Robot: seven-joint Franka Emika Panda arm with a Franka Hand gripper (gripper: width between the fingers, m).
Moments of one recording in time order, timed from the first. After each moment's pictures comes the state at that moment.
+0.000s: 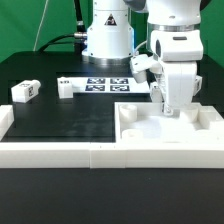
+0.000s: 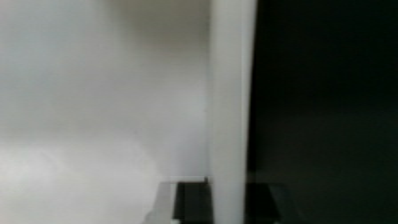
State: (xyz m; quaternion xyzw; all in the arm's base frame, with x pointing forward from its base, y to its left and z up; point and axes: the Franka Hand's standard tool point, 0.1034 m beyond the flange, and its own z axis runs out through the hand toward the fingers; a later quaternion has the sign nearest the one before) arm 0.501 0.090 0.009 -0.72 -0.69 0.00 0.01
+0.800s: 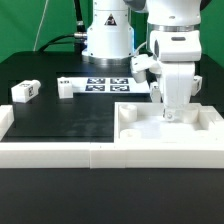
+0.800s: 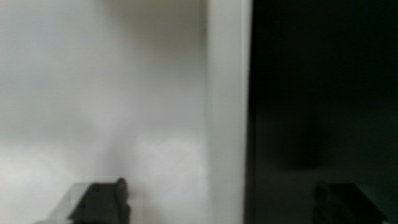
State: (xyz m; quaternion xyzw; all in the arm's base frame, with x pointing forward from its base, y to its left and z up) arm 0.502 0.089 0.009 -0.72 -0.69 0.00 0.01
